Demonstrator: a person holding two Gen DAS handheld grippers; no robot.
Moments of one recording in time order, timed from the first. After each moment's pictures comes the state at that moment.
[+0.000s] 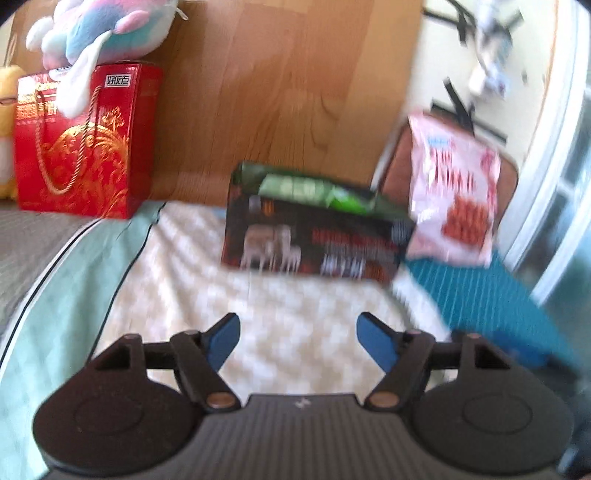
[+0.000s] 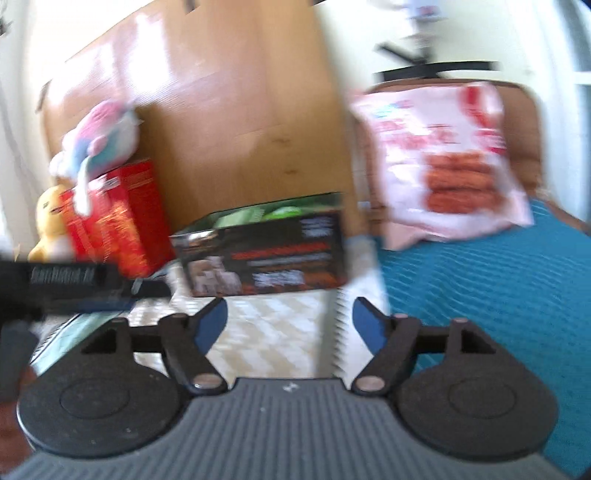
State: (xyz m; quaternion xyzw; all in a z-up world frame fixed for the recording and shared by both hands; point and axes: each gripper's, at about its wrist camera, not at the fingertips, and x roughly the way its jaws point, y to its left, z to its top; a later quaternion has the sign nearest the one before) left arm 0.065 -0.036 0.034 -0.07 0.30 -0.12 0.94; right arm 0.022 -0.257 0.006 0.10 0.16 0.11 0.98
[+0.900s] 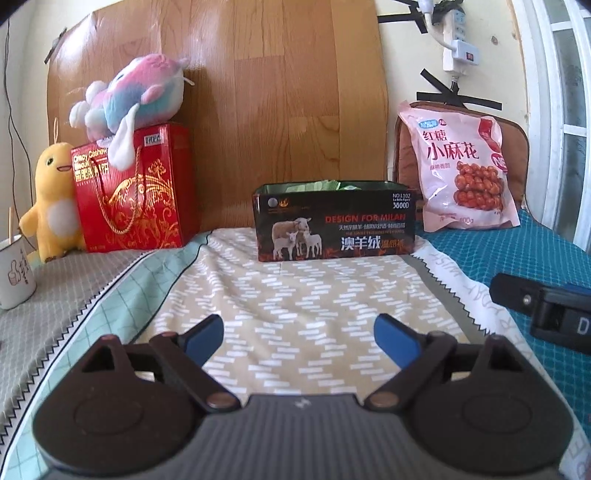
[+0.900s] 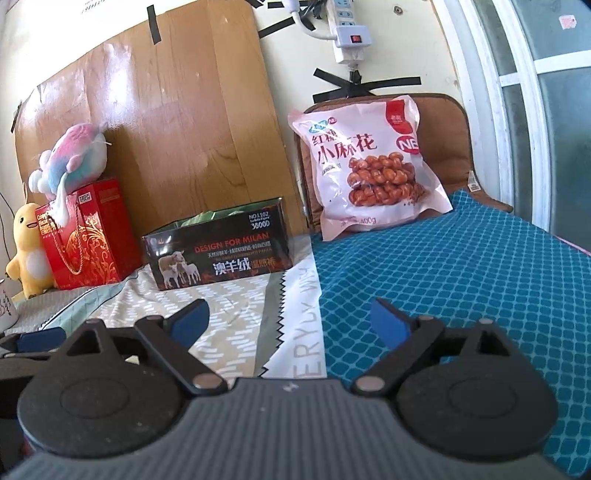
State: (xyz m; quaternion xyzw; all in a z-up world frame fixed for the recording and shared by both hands) left arm -0.015 -0.068 0.018 0.03 0.22 -0.03 0.97; right arm -0.033 -0.269 -0.008 0.11 0.13 0.05 0.98
